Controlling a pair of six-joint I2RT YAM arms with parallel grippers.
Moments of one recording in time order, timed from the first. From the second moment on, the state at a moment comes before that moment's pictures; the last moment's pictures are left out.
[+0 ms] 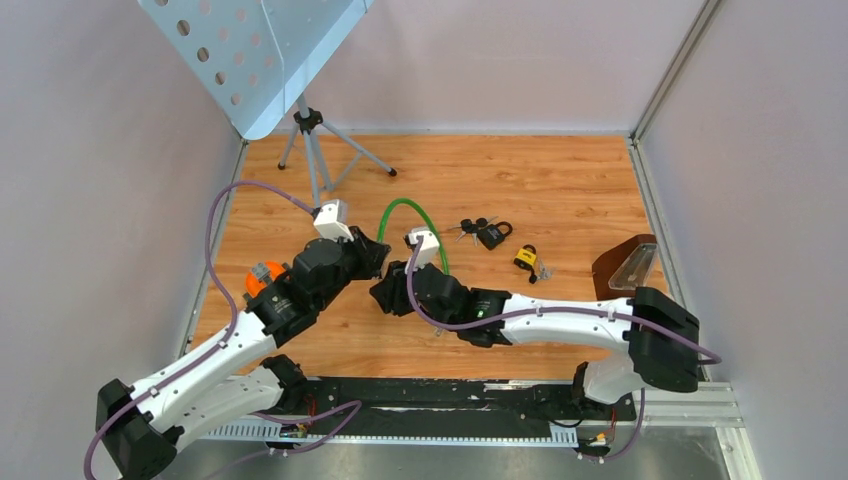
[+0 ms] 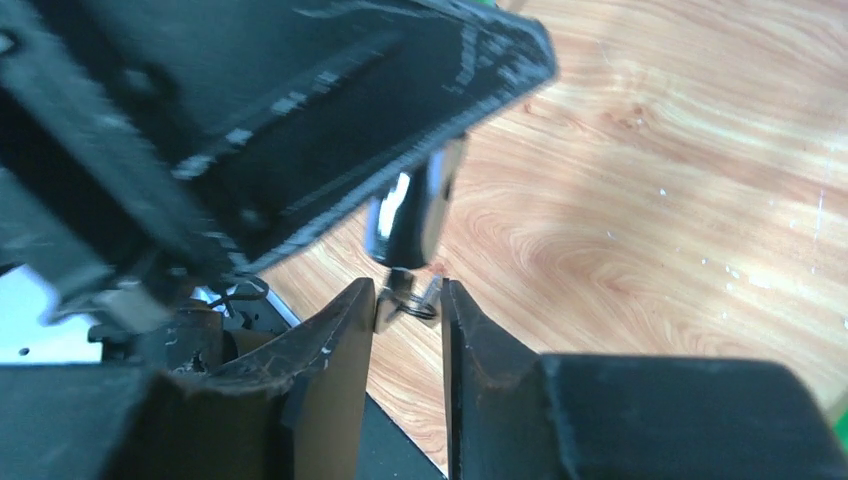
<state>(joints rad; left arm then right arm) -0.76 0.82 0.64 -0.13 -0.28 -0.67 1.25 1.47 0.93 0.18 0.35 0.74</state>
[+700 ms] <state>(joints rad) -0.77 0.70 0.56 -0.13 -0.27 -0.77 1.19 1.39 0.68 0.48 0.14 0.93</state>
